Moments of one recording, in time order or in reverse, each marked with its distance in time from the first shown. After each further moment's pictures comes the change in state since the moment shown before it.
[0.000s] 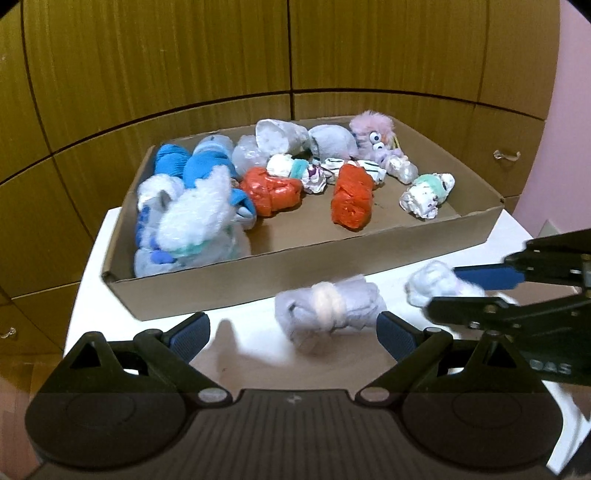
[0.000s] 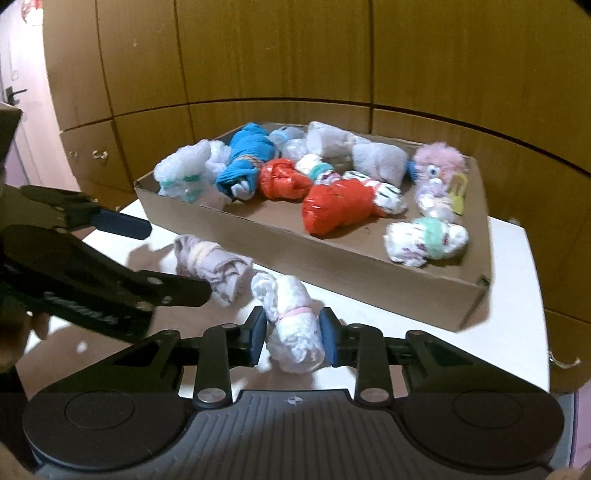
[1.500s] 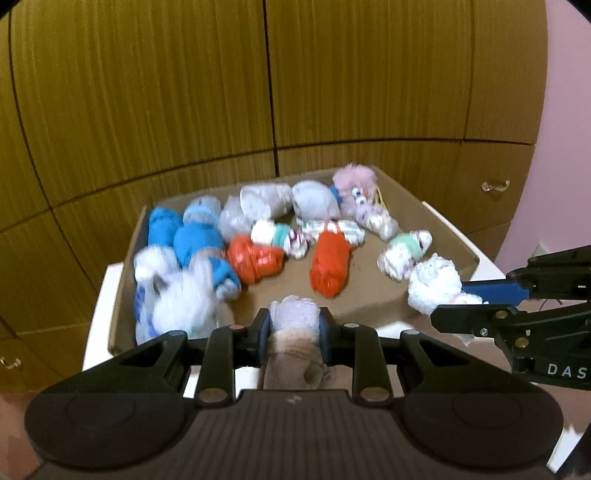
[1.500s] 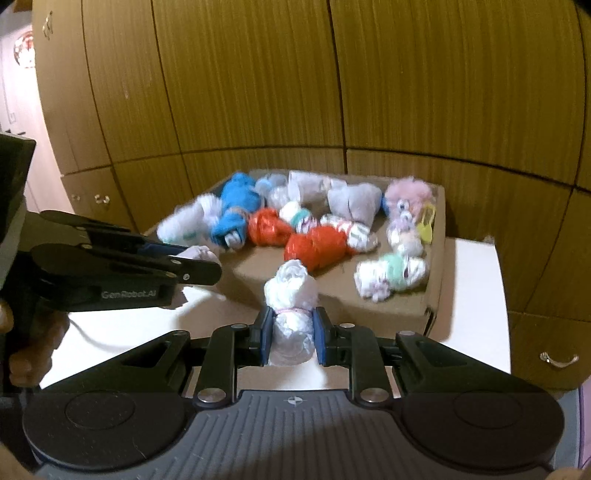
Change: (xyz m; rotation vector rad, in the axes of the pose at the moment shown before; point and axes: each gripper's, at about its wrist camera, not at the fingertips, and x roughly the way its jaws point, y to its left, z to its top) left arm -0.020 -0.019 0.037 0.040 -0.094 0.002; right arm -0.039 -0.020 0.018 0.069 -0.094 0.028
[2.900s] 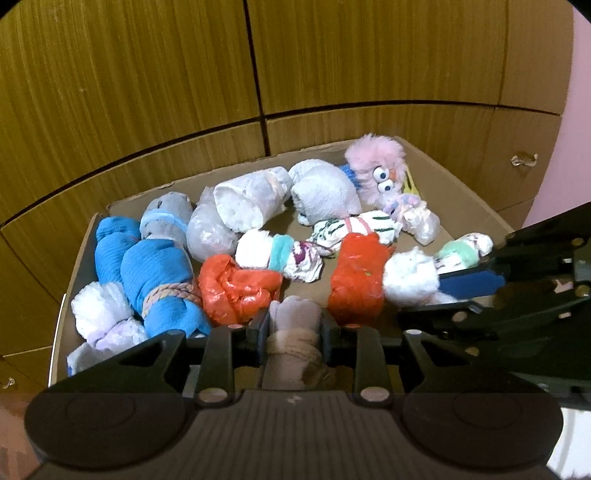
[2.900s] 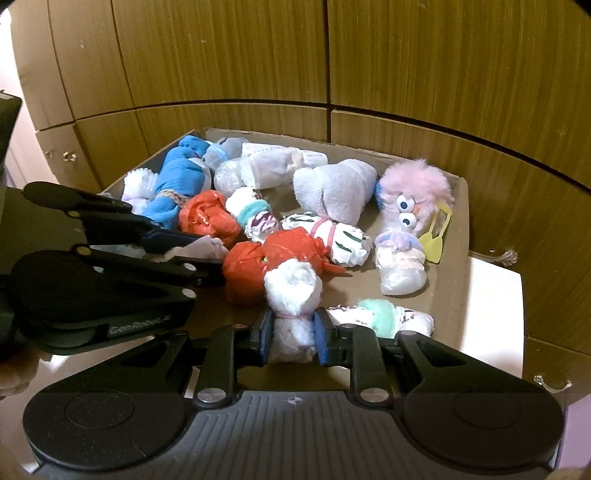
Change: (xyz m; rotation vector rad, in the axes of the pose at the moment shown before) left arm 0.093 0.004 0.025 0.042 0.119 0.004; right arm 0.097 -0.028 0.040 -0.051 0.197 -0.039
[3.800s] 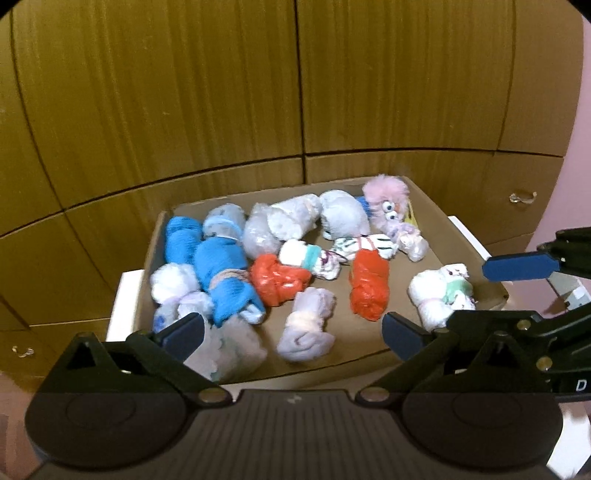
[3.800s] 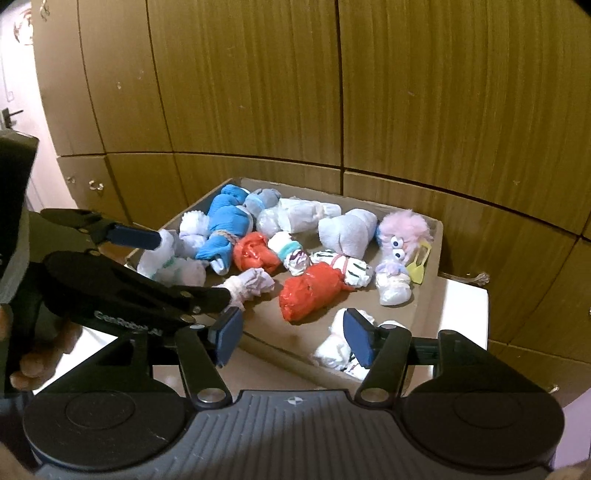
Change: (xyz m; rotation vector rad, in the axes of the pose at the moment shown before) left arm -0.080 0.014 -0.012 -0.099 -0.056 0.059; right arm -0.081 0.027 -0.004 -0.003 -0.112 0.006
